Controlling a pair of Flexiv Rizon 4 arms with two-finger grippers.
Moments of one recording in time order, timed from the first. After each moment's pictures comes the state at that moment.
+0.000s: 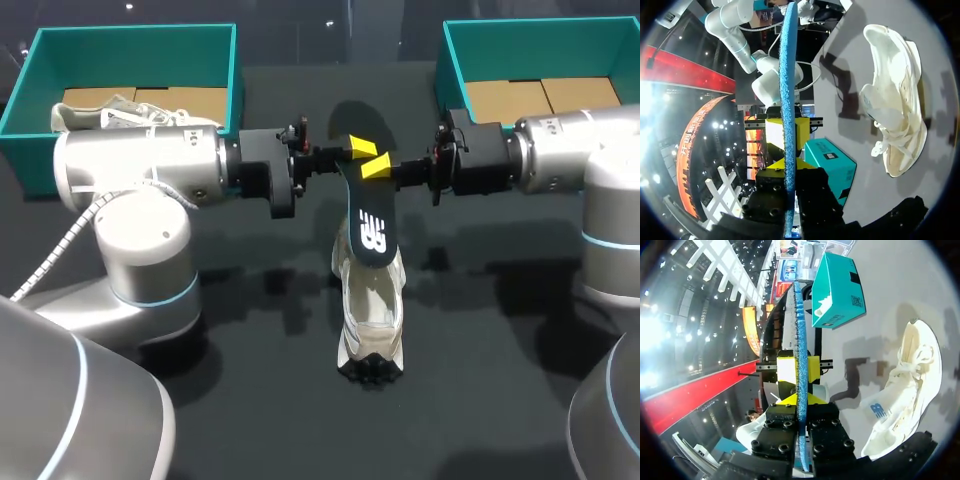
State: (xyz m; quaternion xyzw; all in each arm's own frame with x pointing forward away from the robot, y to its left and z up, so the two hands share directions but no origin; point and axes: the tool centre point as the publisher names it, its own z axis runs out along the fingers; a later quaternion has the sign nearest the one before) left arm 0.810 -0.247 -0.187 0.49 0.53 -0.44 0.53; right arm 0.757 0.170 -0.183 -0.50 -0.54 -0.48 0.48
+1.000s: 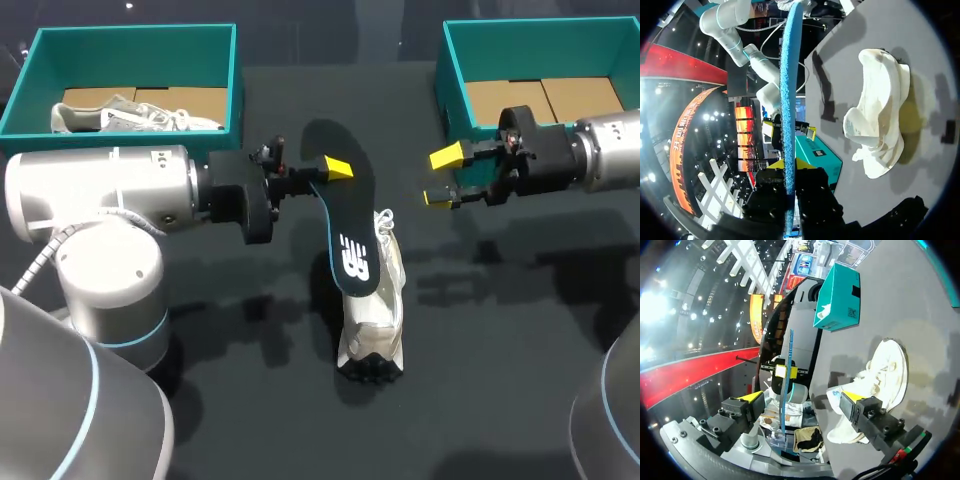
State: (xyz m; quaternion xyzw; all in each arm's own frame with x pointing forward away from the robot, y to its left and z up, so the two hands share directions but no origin) left arm 0.770 -0.209 -0.186 0.48 0.58 -0.40 0.52; right arm 0.758 0.082 -0.206 -0.43 -0.61 -0.51 0.44
